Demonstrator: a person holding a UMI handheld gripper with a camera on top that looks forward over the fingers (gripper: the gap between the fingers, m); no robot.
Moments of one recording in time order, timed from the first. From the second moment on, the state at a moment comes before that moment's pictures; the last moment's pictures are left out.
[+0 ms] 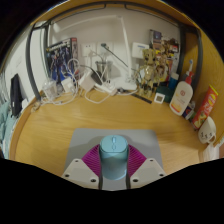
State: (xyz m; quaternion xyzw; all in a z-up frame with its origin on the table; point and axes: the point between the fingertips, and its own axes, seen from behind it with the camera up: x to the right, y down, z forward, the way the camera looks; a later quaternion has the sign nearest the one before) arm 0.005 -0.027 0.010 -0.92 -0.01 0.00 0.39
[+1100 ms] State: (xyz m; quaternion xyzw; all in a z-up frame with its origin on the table) arm 0.044 -0.170 0.256 -0.87 0.01 0.04 0.49
